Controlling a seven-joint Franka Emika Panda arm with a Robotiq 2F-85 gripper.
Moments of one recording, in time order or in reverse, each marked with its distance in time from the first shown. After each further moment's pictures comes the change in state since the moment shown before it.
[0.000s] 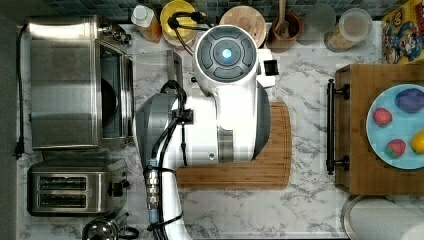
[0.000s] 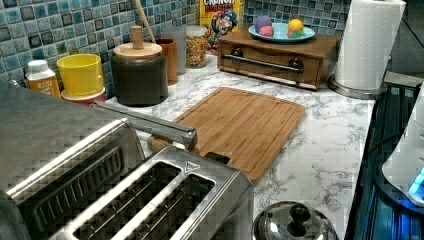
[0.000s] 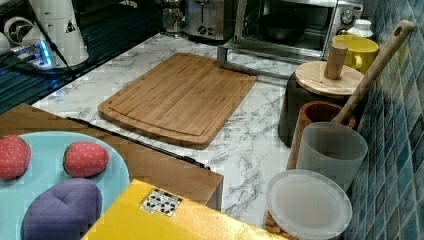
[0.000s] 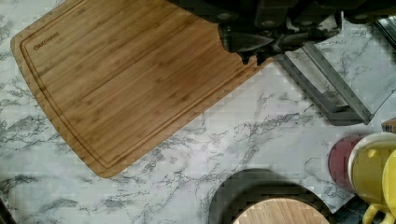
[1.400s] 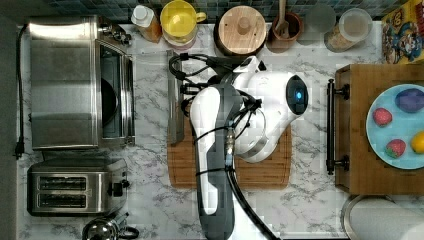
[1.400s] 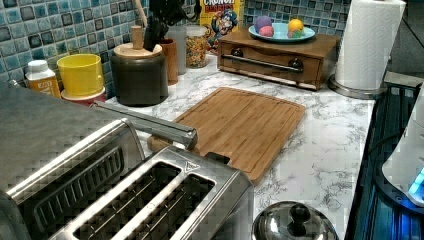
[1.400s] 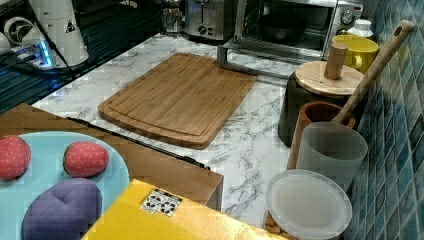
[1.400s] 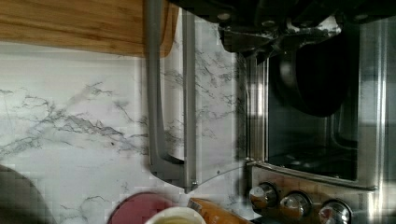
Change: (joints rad) arm -0.061 0.068 -0.032 -0.312 0.791 0.313 -1.183
